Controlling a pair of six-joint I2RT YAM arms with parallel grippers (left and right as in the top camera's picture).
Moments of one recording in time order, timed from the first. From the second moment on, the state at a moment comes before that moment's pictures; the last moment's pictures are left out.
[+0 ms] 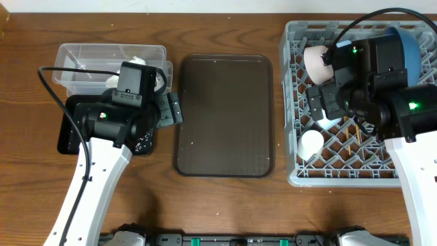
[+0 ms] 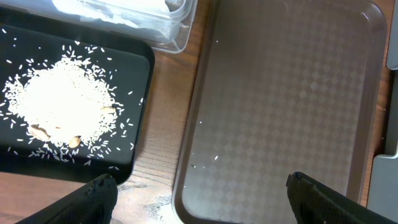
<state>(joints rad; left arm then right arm) -0.22 1.30 1.26 -1.02 -0.03 -0.43 0.22 1.38 1.63 -1.24 0.07 -0.09</state>
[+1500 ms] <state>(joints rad) -0.22 1.30 1.26 -1.02 -0.03 -0.43 0.09 0.24 0.08 0.17 -0.11 -0.25</state>
